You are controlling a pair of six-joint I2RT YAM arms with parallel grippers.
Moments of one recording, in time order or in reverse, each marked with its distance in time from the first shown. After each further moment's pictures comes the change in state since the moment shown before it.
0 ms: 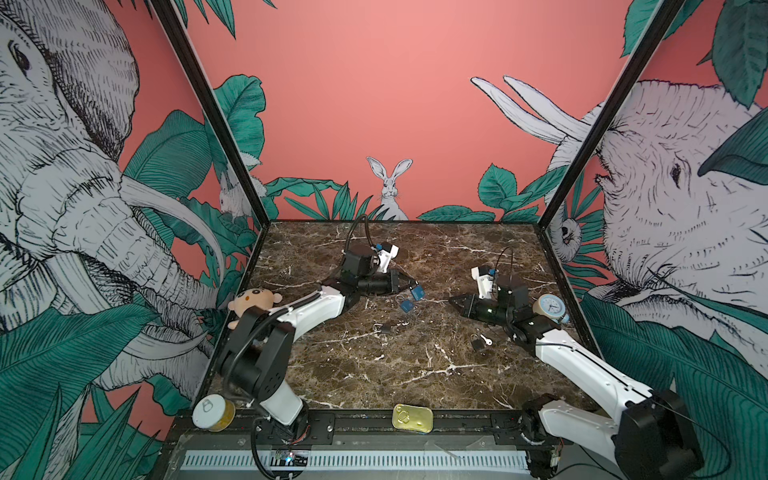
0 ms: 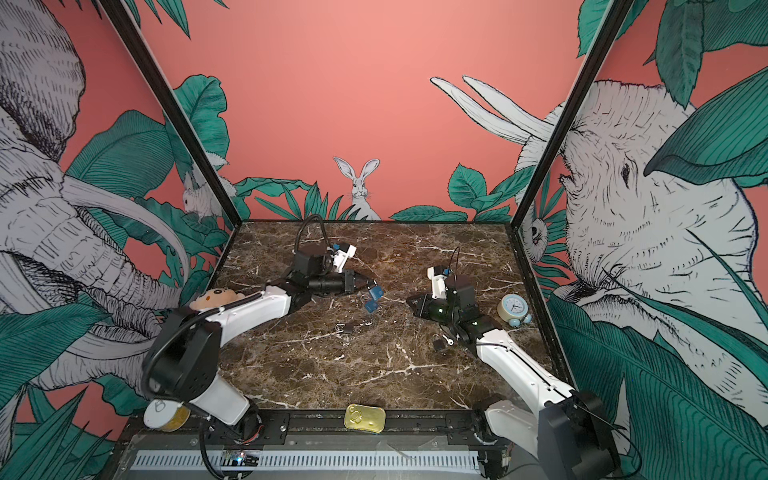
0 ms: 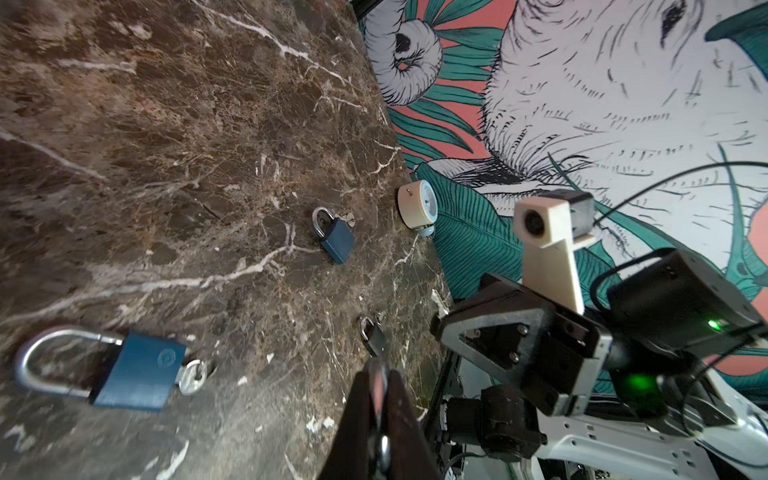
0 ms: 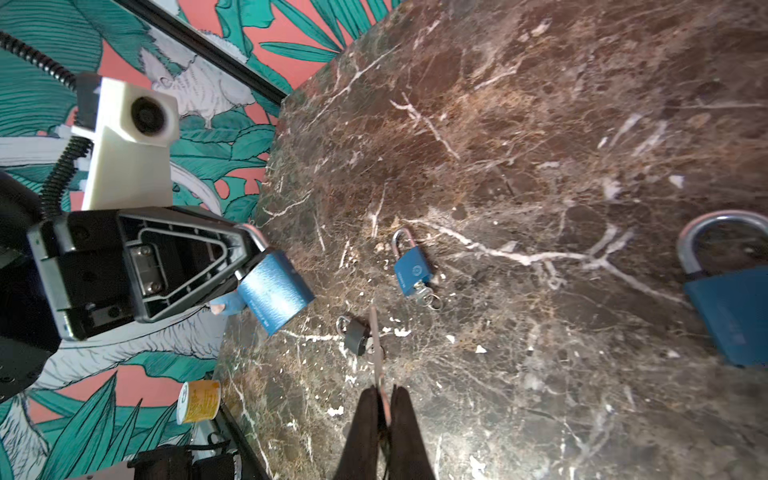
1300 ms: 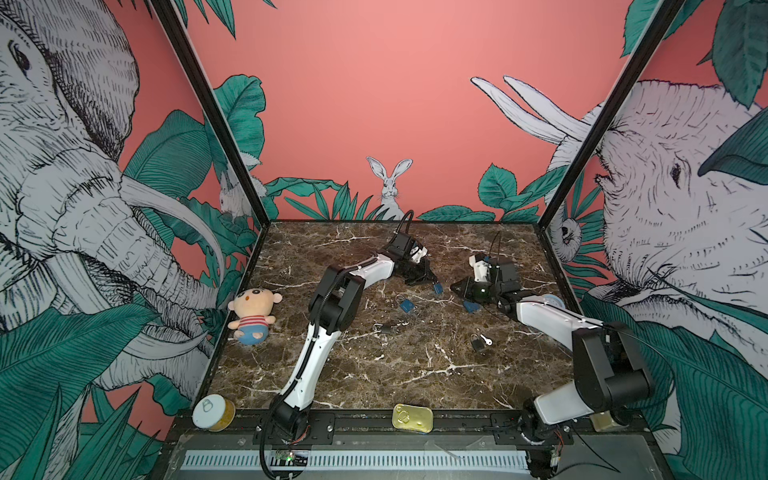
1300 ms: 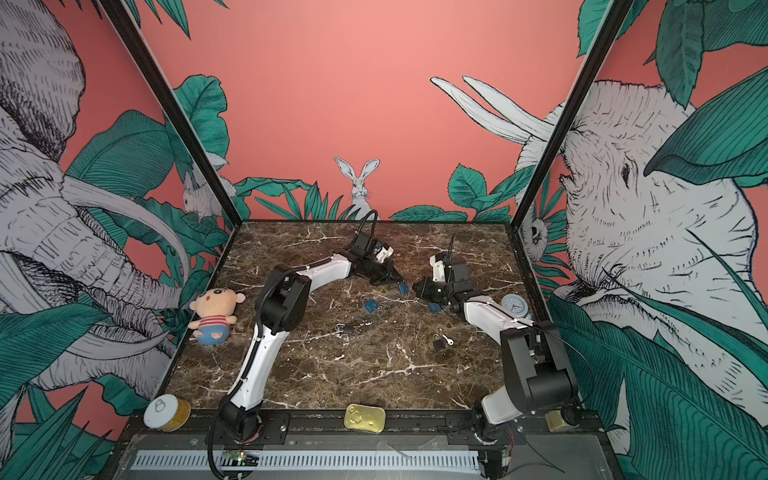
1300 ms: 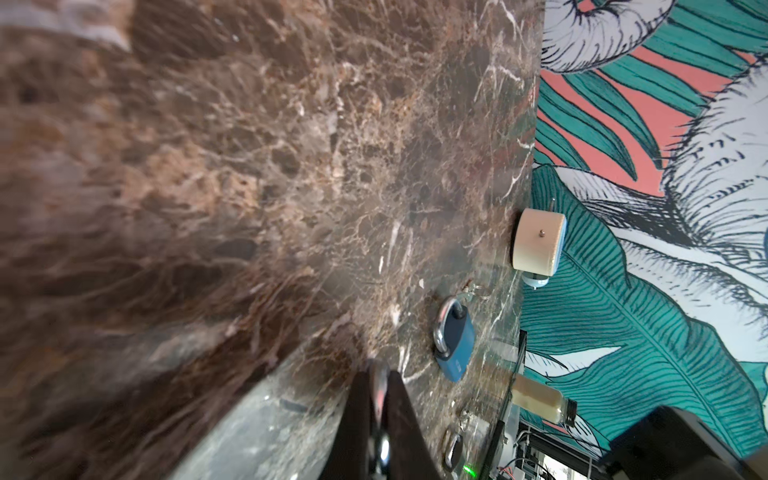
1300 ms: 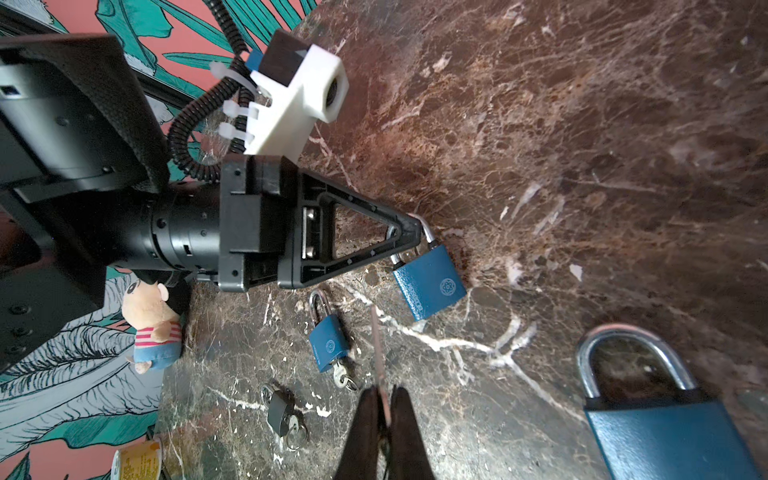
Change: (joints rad) left arm -0.063 0.753 0.841 -0.471 -0.029 0.023; right arm -0.111 0.380 0.179 0.061 -0.025 -0.097
